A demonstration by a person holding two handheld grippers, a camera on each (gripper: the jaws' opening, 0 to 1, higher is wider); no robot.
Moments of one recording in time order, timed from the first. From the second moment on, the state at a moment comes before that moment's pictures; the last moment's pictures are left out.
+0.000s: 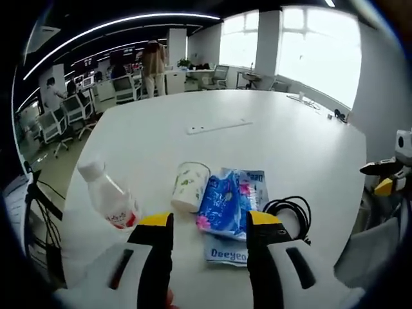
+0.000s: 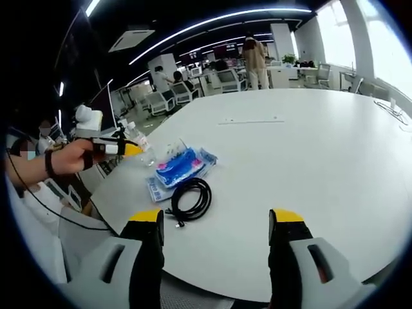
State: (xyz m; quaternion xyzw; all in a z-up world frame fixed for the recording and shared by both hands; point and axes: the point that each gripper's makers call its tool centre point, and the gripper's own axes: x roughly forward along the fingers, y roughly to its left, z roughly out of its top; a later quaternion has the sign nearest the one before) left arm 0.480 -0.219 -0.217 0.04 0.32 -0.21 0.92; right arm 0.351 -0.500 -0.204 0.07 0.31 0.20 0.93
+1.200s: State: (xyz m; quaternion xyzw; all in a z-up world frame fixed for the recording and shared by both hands) left arm 0.533 -0.229 -0.247 0.08 0.35 -0.22 0.91; right arm 0.352 -0.507 -0.222 0.08 0.33 0.20 0.92
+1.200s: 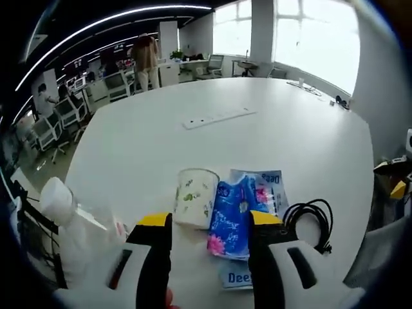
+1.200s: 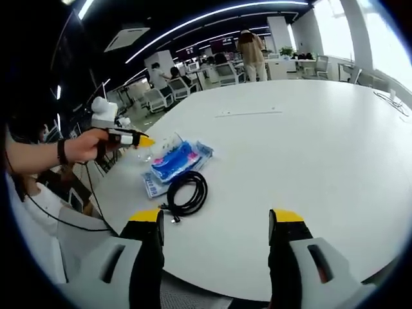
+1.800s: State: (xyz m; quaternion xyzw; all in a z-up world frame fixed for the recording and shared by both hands) left arm 0.556 -0.232 -0.274 0.08 0.37 -0.21 0.90; right arm 0.358 -0.517 -0.225 0.09 0.34 0.19 0.92
